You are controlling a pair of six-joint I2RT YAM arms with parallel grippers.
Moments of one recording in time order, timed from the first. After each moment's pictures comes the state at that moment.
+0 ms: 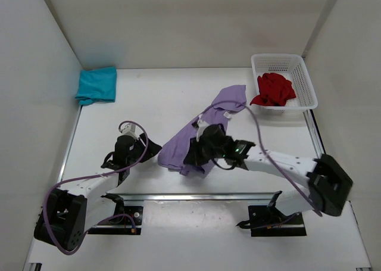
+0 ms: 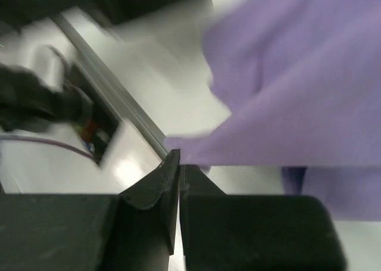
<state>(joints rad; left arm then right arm) -0.31 1.06 0.25 0.26 0.15 -0.77 0.94 1.40 0.77 -0.04 -0.23 0.65</state>
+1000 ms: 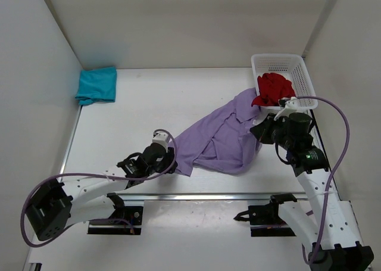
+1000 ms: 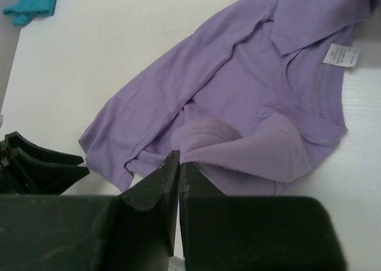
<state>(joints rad) -0.82 1.07 0.42 -0.06 -0.15 -0.59 0.11 0.75 0.80 -0.50 -0.31 0.37</state>
